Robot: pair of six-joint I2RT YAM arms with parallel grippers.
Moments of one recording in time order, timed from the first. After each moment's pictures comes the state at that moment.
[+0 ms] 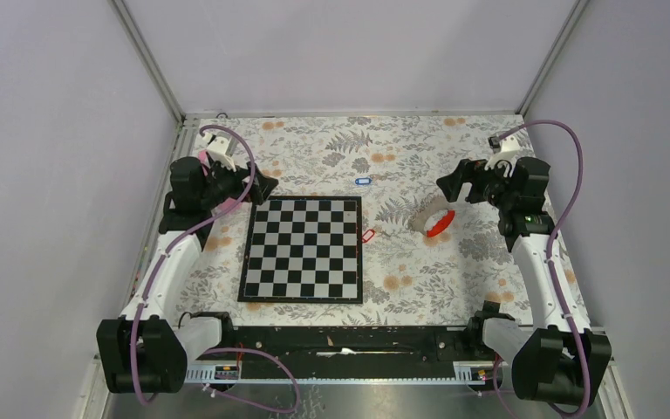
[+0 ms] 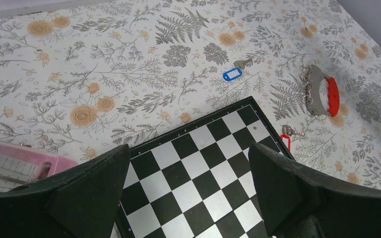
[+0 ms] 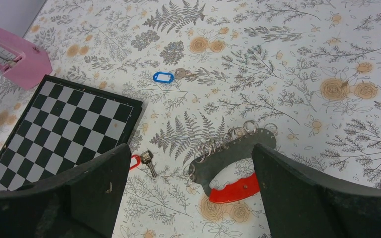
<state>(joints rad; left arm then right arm) 0.01 1.08 0.79 -0.01 0.60 -0.08 -0.11 1.05 0.80 -0.14 -0.57 0.11</state>
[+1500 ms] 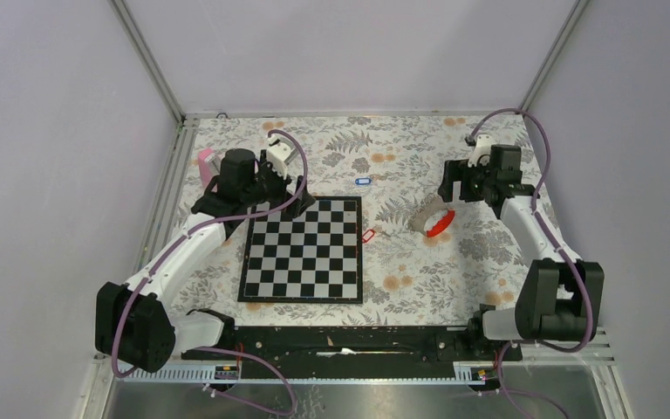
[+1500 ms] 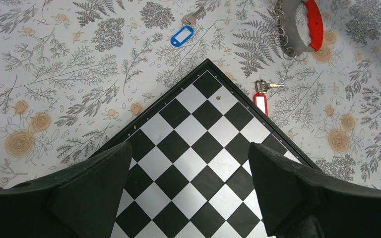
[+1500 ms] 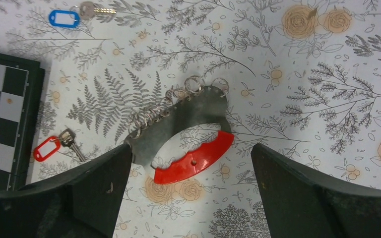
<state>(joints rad) -0.34 1.22 0.93 -0.19 0.46 0.10 -0.05 1.35 0.93 -0.31 -0.31 -0.07</state>
